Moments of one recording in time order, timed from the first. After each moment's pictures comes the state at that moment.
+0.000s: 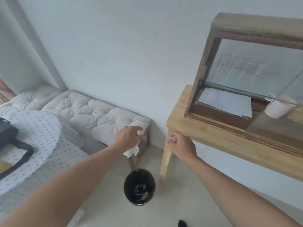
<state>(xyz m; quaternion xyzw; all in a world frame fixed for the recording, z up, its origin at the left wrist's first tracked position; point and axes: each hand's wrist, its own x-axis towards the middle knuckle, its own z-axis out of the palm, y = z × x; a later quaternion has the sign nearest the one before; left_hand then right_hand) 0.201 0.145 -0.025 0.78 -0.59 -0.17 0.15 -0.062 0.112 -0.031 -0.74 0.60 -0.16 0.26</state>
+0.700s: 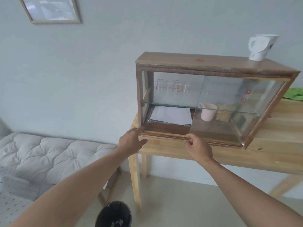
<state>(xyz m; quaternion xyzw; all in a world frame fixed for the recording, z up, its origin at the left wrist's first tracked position) 0.023 0.078 0.055 0.65 -0.73 -0.11 0.18 -0.279 0.114 0.049 -0.61 0.74 -0.26 0.12</state>
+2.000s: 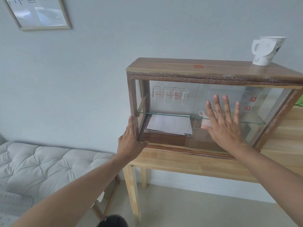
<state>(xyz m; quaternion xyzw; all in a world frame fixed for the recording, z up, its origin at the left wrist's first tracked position) 0.002 0.025 0.052 0.63 -0.70 -0.12 0.31 -0.395 0.018 0.116 -0.71 0.56 -0.17 -0.40</state>
